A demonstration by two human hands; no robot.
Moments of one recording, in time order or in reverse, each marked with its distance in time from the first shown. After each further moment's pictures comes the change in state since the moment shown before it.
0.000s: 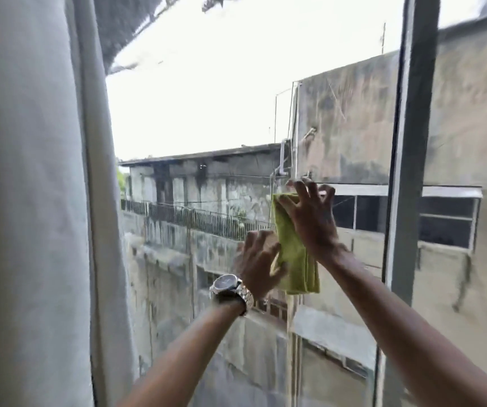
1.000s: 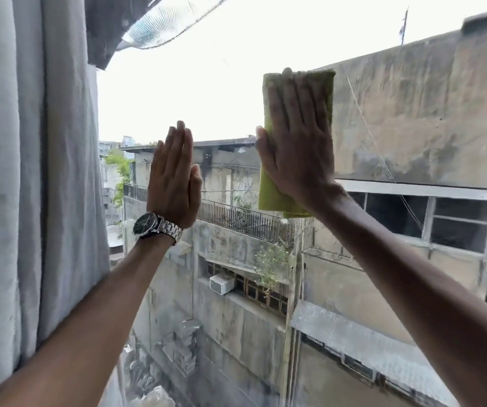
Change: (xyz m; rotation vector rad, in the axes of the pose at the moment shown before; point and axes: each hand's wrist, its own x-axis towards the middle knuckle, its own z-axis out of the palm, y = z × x) left_hand 0.060 -0.236 -0.046 0.200 0.642 0.031; right_hand 0.132 -0.080 0.056 -0.024 0.341 -0.034
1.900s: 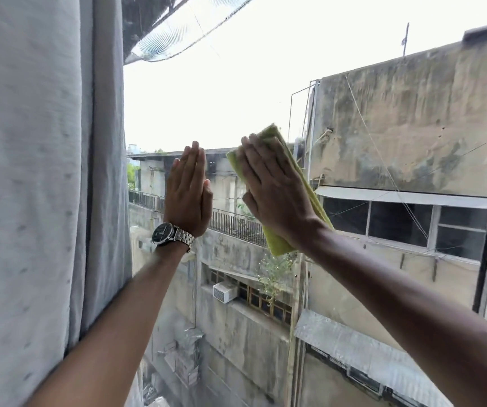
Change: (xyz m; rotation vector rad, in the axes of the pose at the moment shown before) left_hand -0.003 0.006 -0.008 -0.018 0.026 -0.003; right_hand -0.034 -0.035 0.001 -0.084 -0.096 -0.288
